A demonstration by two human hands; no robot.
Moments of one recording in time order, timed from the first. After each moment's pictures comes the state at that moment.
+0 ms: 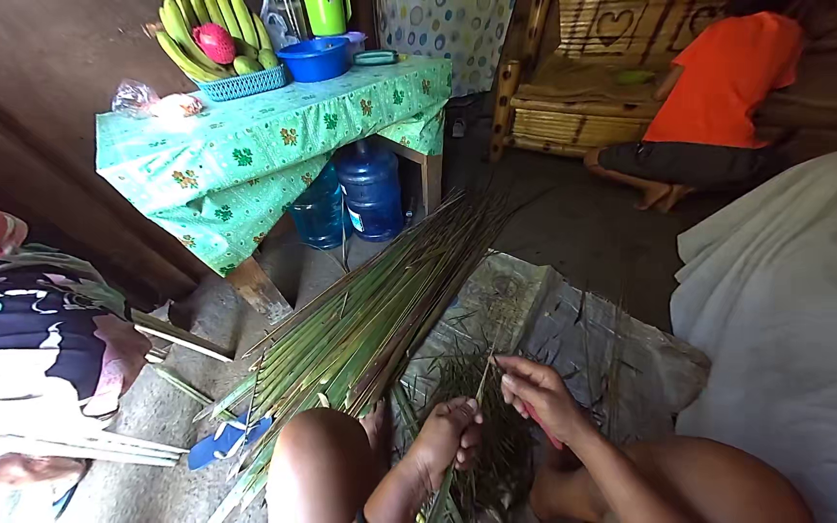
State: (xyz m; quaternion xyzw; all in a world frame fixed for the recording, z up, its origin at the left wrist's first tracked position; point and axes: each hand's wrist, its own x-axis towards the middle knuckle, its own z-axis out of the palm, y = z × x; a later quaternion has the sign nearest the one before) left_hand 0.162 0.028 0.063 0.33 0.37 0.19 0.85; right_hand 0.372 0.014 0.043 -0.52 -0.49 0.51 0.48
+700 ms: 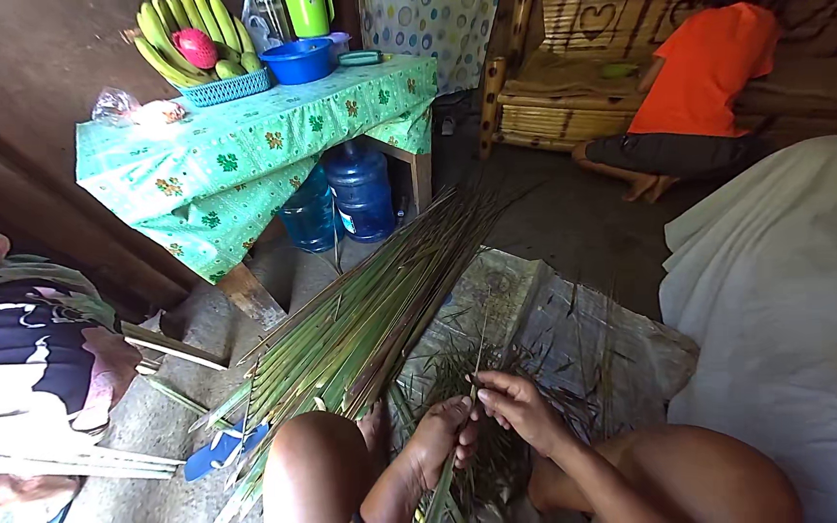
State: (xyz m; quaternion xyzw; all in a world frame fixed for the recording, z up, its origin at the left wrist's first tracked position) left_hand 0.164 0.028 0.058 0.30 0.34 0.18 0.88; right_hand 0.348 -0.002 0.046 -0.52 -0.48 0.53 0.47
